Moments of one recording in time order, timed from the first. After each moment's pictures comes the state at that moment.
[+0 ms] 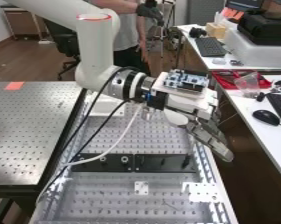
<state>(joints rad) 1.52 -2.22 -1.32 -2.80 -1.18 -0.69</state>
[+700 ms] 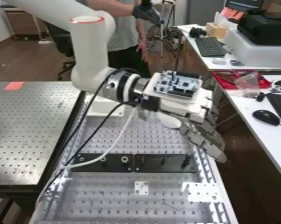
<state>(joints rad) 1.52 -2.19 -1.39 -2.73 -1.16 -0.54</state>
